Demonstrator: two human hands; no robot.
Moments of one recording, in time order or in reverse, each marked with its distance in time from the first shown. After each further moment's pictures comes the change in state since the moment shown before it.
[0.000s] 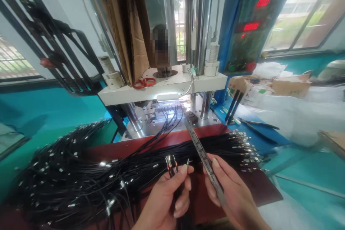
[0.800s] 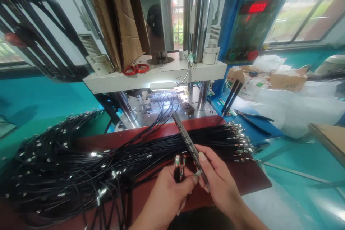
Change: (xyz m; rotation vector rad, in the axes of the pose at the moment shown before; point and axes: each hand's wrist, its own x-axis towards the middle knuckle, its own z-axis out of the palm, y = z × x) left_hand 0.004 -0.016 0.005 0.604 -0.044 -0.010; right_hand 0.001 0.004 0.001 -0.320 -0.042 -0.112
